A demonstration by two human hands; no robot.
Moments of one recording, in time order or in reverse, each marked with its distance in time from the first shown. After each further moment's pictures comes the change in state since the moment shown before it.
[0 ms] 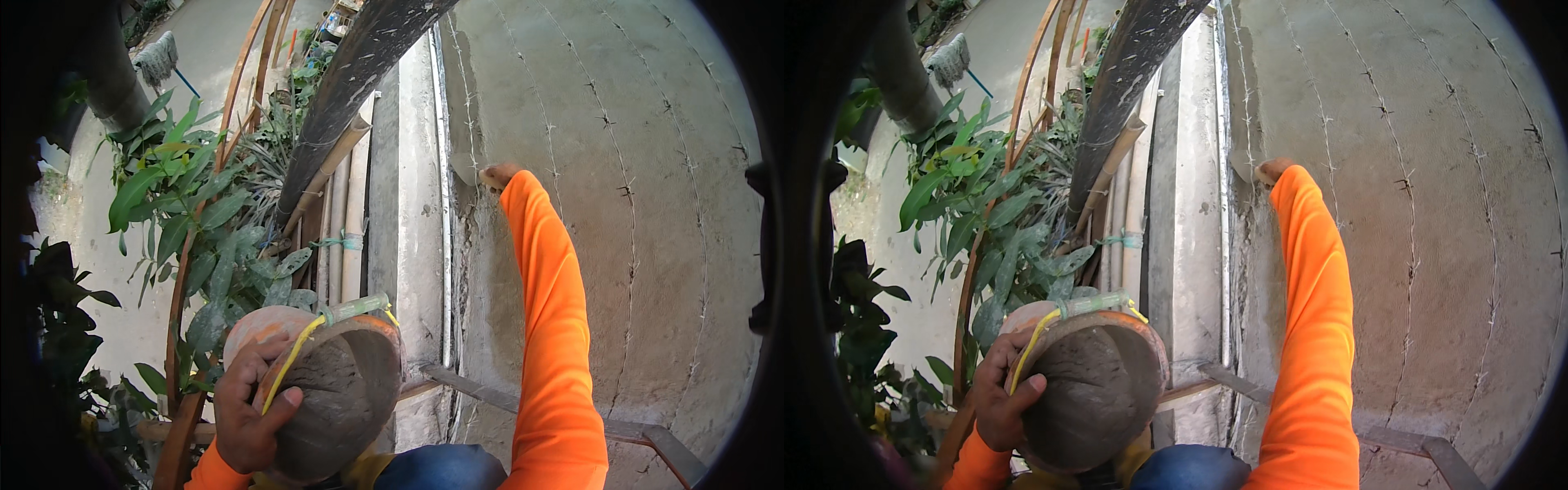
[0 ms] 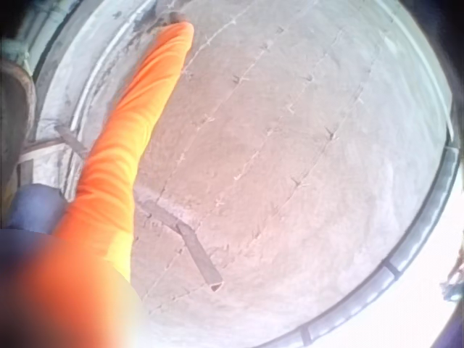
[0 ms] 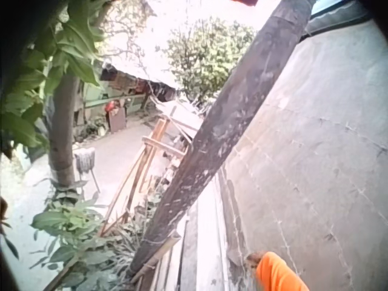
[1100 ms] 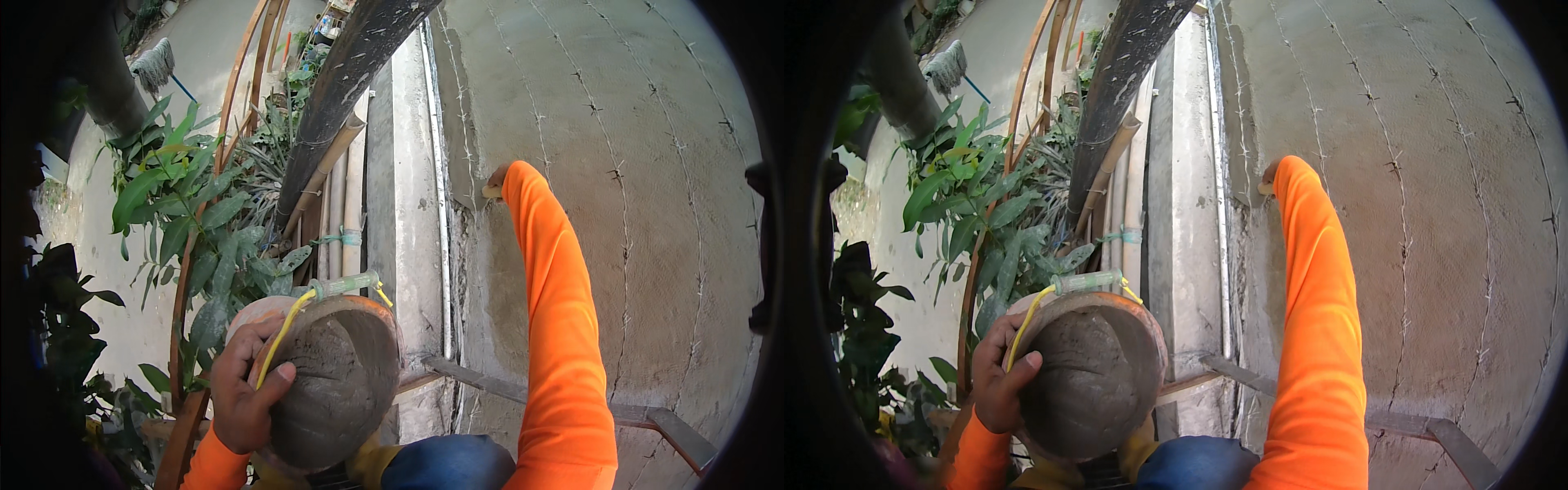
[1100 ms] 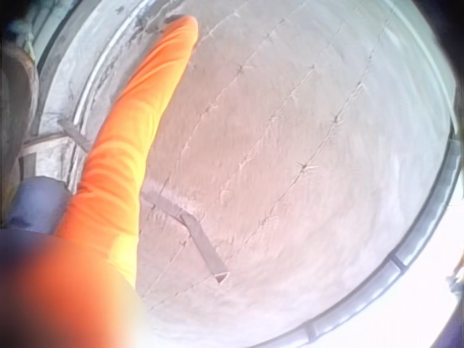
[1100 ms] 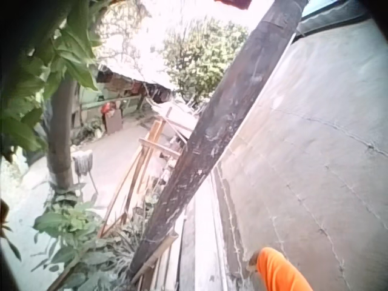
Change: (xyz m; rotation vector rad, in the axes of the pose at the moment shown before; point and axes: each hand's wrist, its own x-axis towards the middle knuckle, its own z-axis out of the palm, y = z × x) left_hand 0.000 -0.002 -0.003 -0.019 0.017 0.021; right_hand -0.005 0.018 0.004 0.285 -0.276 0.458
